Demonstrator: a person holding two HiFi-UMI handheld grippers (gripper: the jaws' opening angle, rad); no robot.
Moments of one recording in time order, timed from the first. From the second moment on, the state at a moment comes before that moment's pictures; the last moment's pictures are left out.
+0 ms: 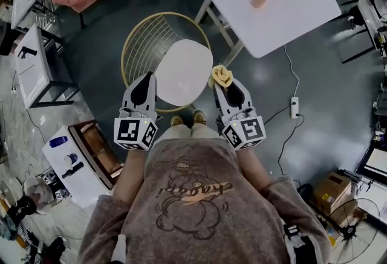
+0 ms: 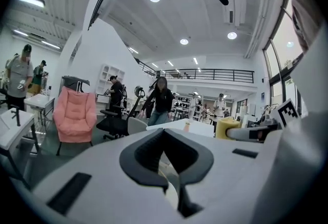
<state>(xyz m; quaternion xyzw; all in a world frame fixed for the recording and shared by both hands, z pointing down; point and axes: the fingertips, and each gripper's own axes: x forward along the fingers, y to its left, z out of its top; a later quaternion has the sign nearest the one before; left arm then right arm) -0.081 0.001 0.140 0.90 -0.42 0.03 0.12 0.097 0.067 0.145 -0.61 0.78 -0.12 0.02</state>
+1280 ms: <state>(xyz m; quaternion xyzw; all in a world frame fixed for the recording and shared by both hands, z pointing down) -0.115 -0.045 0.309 0.85 -0.50 0.04 0.17 0.017 -0.017 0.306 -0.44 0.89 -0.12 -0.07</state>
